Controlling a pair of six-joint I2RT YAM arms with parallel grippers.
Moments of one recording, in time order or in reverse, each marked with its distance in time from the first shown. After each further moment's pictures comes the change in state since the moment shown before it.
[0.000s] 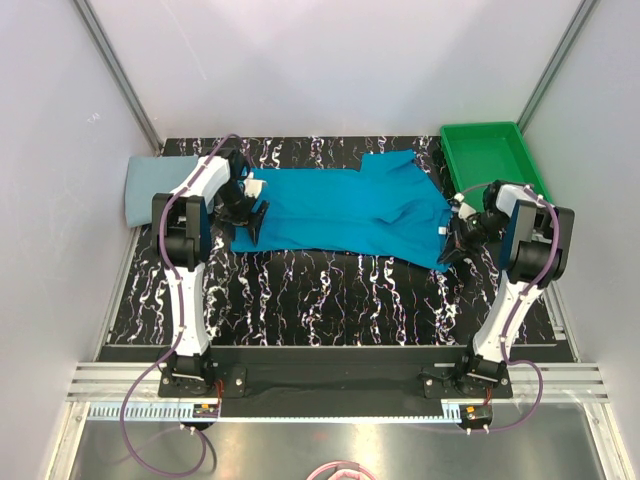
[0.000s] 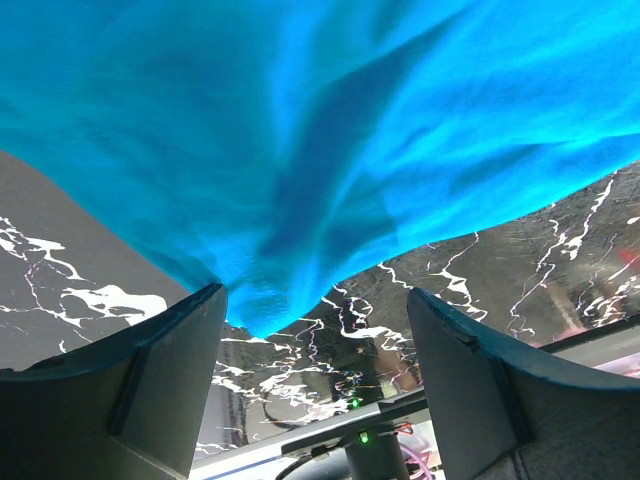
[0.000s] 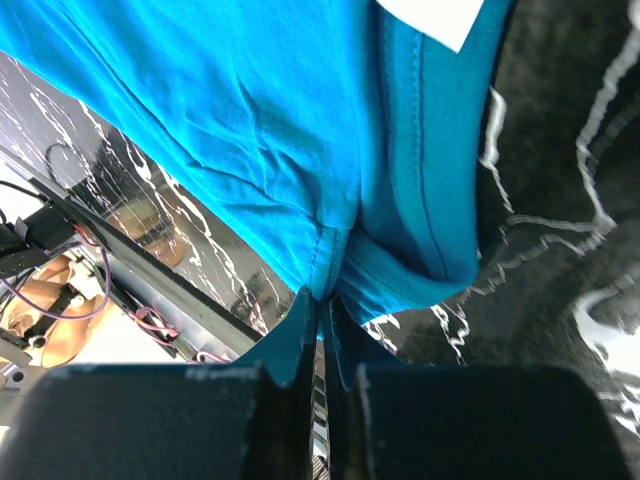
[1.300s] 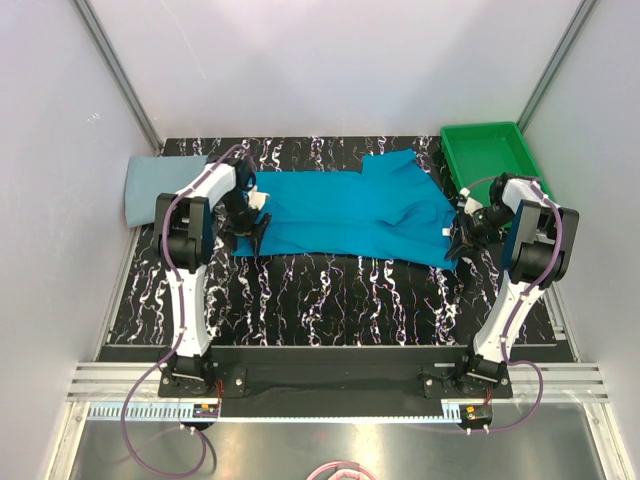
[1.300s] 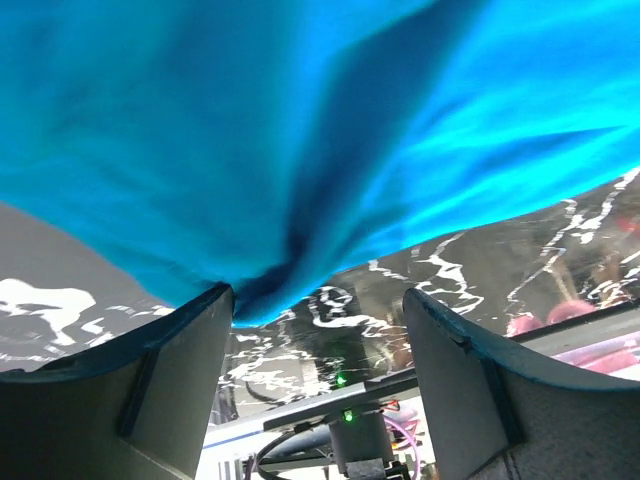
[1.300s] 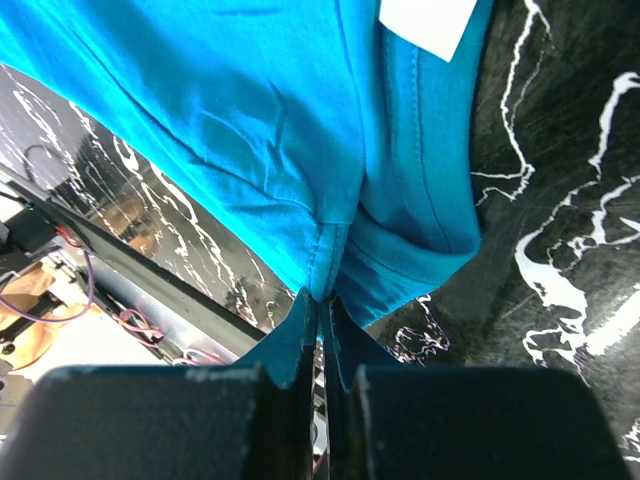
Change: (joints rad) left arm -0.043 -0.025 -0.112 -0.002 -0.025 -0.032; right arm -0.030 -0.003 0.077 -0.080 0.055 -0.034
